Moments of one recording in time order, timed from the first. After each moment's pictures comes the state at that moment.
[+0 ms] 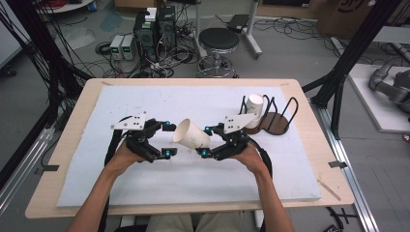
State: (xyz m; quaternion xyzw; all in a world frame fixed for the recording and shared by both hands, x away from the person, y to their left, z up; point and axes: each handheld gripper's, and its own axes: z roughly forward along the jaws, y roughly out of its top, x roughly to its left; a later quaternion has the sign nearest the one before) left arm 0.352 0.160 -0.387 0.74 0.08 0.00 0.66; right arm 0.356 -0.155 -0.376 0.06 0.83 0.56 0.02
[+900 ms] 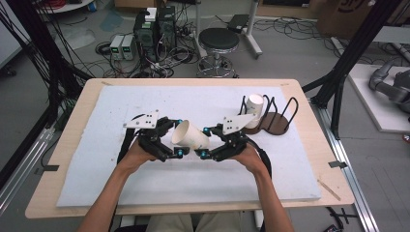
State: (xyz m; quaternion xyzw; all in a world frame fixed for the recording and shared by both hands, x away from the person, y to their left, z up) left arm 0.354 0.126 -0.380 0.73 0.06 -0.01 0.68; right arm 0.355 -0.152 -0.377 0.05 0.83 0.56 0.02
